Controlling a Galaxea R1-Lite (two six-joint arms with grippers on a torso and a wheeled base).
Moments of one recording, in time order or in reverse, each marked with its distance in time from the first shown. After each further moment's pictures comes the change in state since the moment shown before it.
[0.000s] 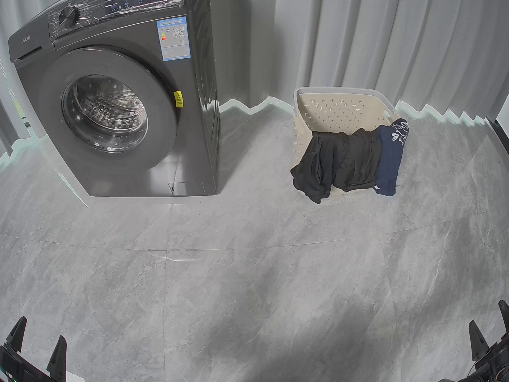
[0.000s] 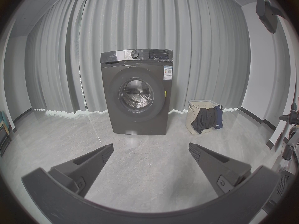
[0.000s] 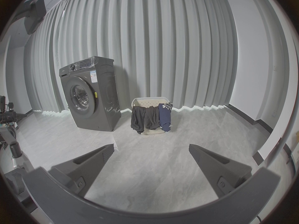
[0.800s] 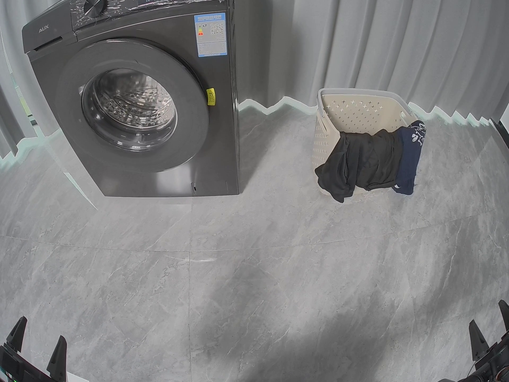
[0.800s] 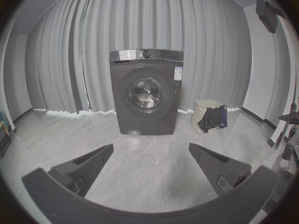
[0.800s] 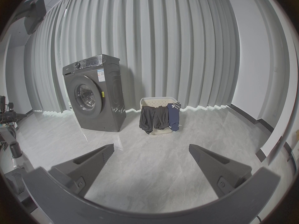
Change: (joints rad) left arm 0.000 0.000 0.000 0.000 0.000 0.000; right arm 0.000 0.000 0.000 0.000 0.000 0.000
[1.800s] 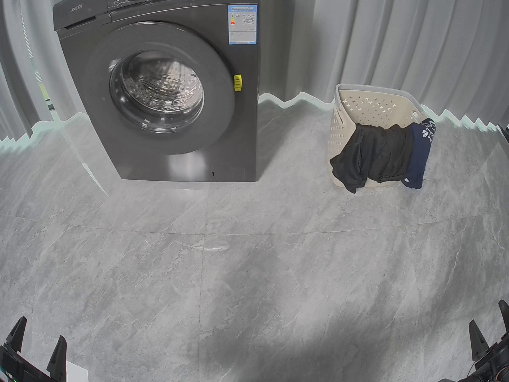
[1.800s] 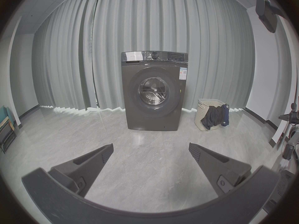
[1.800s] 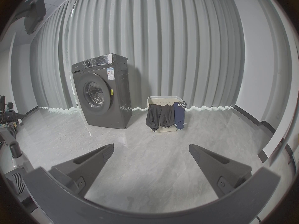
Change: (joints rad) left arm 0.000 0.000 0.000 0.001 0.000 0.003; right arm -0.001 0.000 0.000 0.000 0.000 0.000
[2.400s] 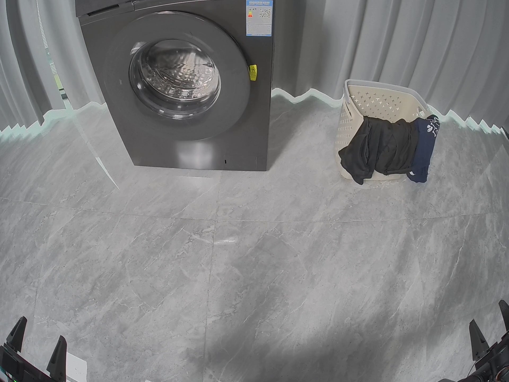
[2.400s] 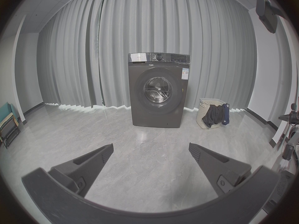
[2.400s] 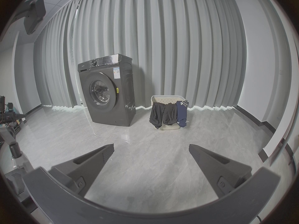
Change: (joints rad) left arm 0.000 0.000 0.000 -0.001 0.000 -0.003; right arm 0.000 0.000 0.000 0.000 -0.003 0.001
